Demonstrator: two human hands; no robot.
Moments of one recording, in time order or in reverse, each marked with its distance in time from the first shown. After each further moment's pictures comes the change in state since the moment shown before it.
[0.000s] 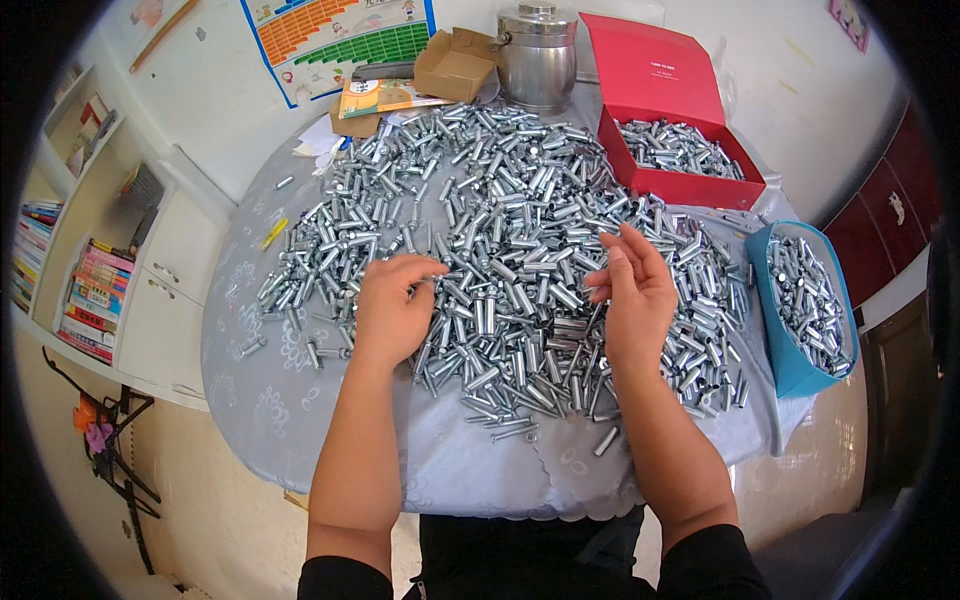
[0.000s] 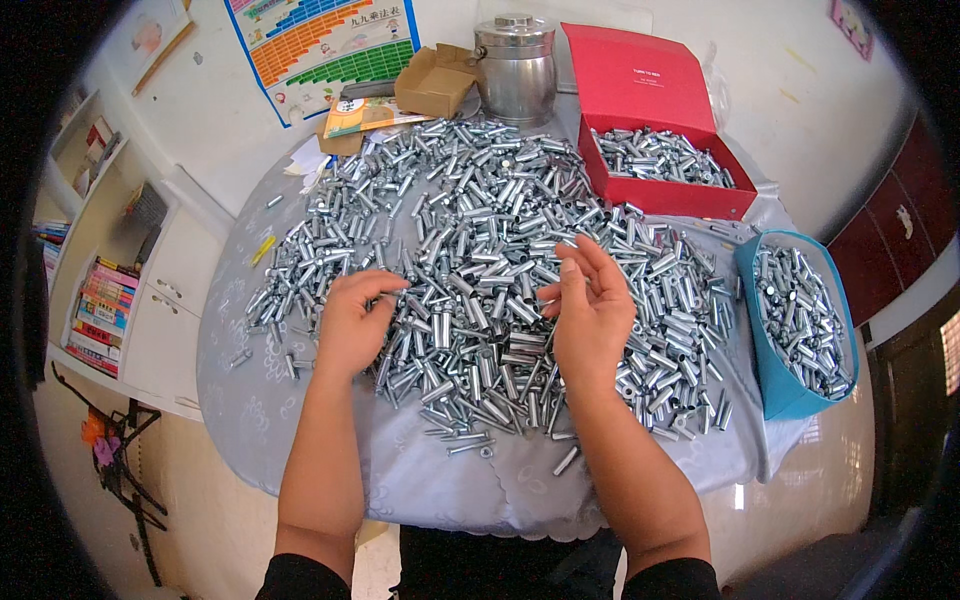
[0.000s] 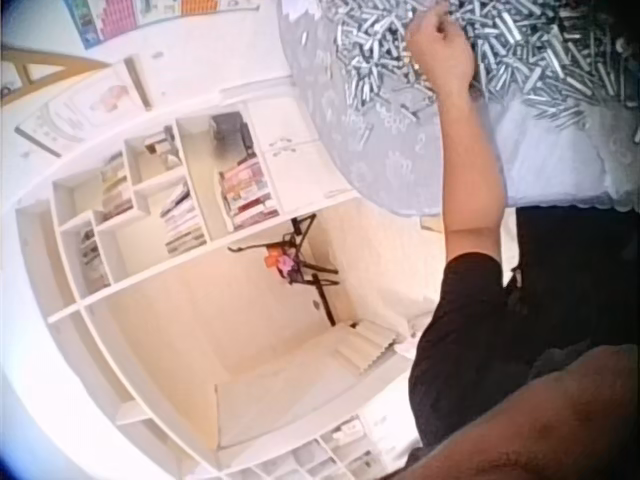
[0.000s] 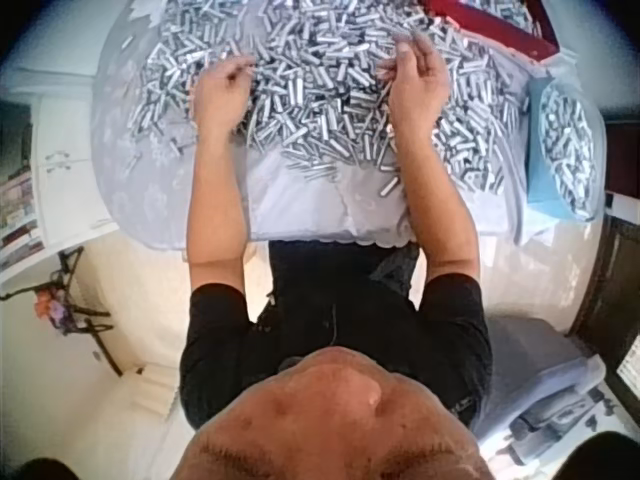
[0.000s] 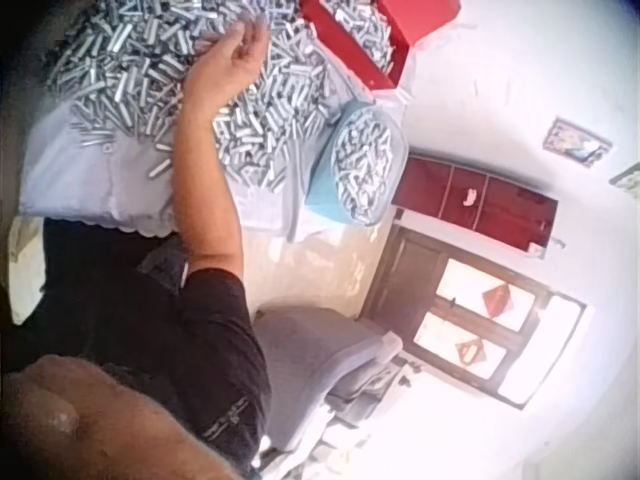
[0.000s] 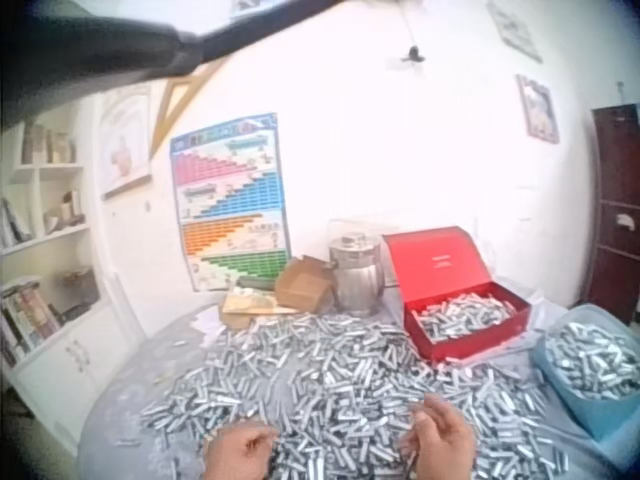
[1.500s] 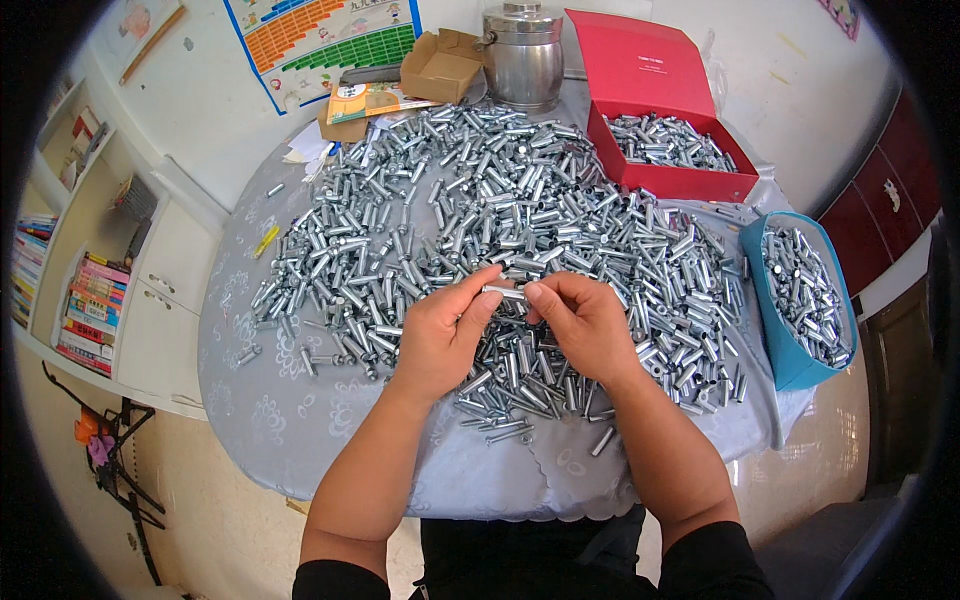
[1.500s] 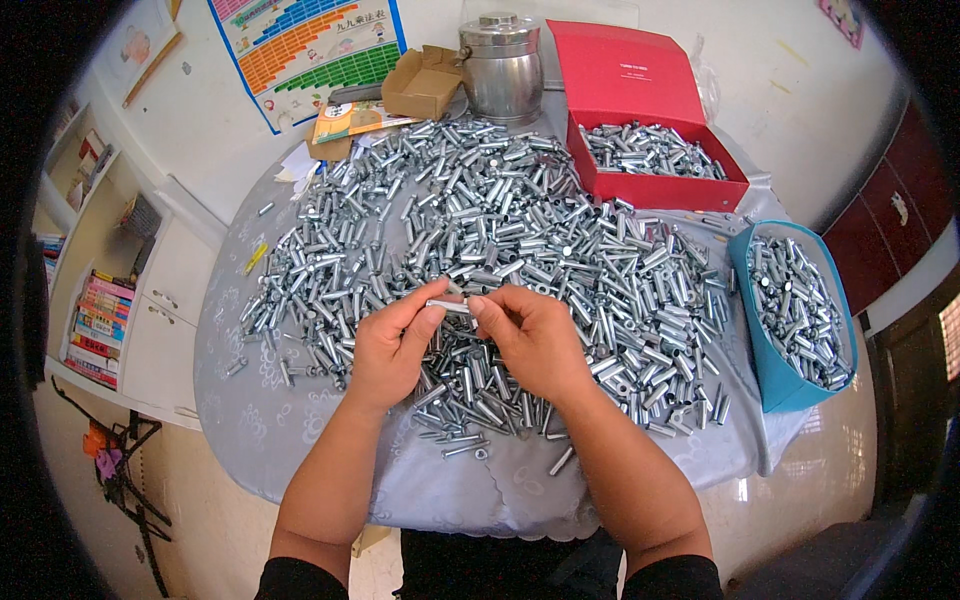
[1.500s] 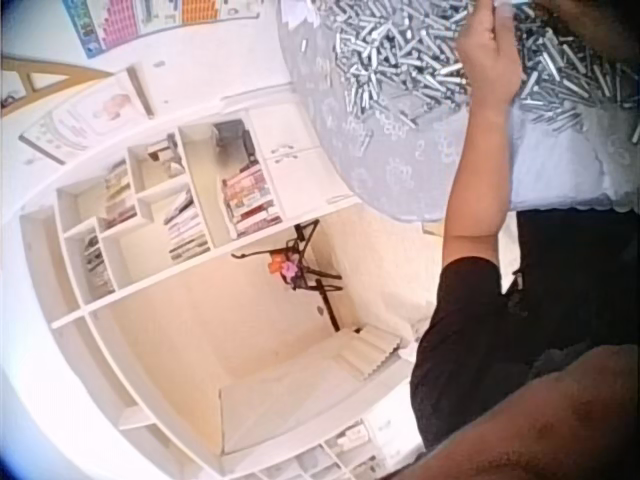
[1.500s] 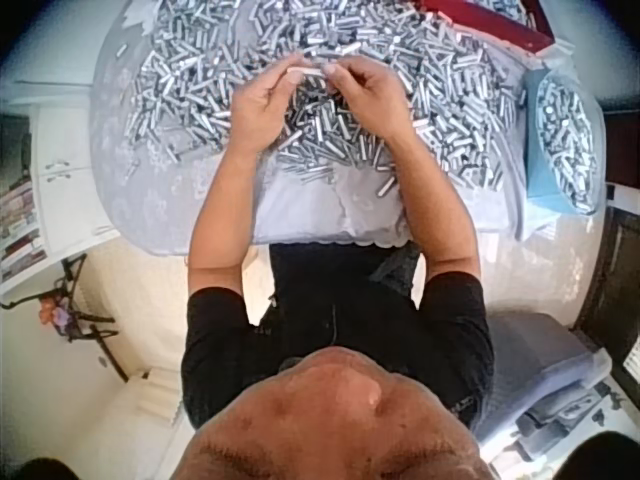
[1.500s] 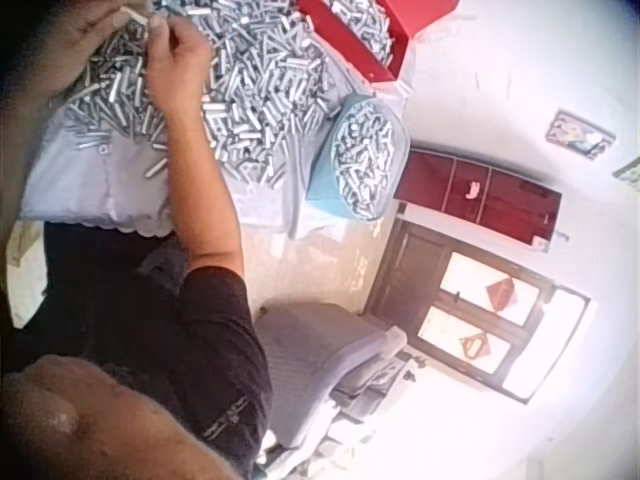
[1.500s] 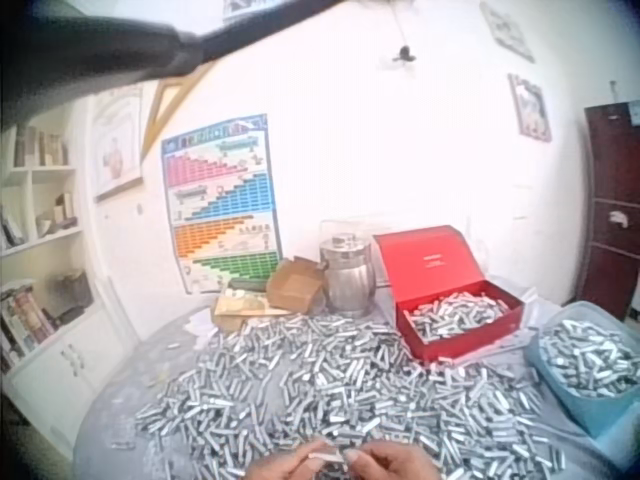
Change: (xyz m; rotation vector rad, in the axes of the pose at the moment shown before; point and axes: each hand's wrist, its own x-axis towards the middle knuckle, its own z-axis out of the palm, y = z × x) left_hand -0.017 0.052 0.028 -0.472 -0.140 -0.011; right_hand -0.017 -0.008 0.002 -0.438 -0.549 0.045
